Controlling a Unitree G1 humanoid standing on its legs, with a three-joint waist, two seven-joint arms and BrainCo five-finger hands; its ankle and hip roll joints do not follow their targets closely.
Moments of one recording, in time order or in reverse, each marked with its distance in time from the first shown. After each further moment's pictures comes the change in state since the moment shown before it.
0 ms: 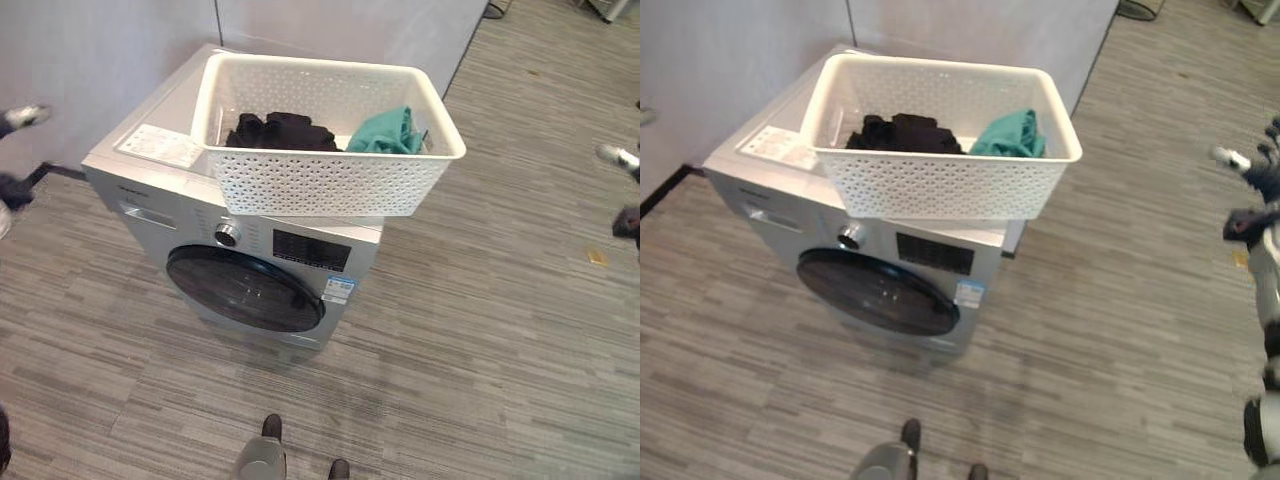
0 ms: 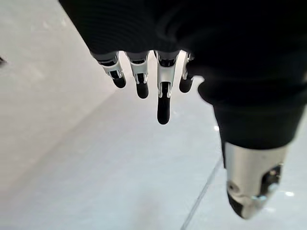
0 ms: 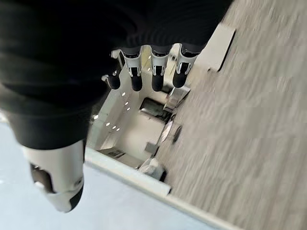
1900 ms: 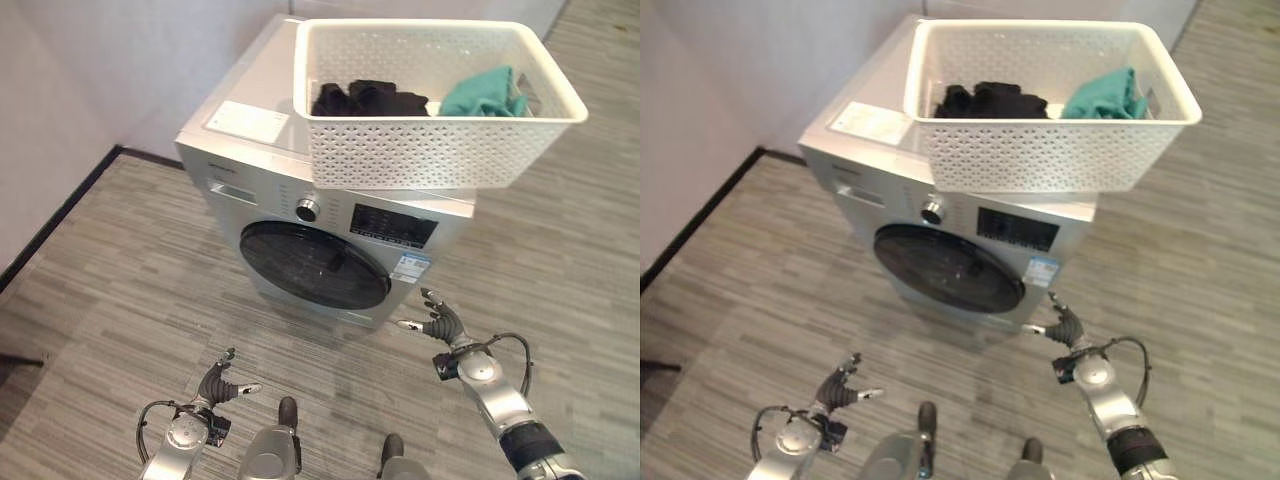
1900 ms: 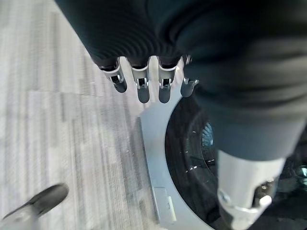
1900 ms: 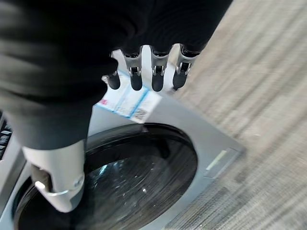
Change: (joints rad) left arm 0.400 -0.699 -0.458 0.093 0.043 -0.002 -0.272; right arm 0.267 0.576 0.395 -0.095 -0.514 0.044 0.022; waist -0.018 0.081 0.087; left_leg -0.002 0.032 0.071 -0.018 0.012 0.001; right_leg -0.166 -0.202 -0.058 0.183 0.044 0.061
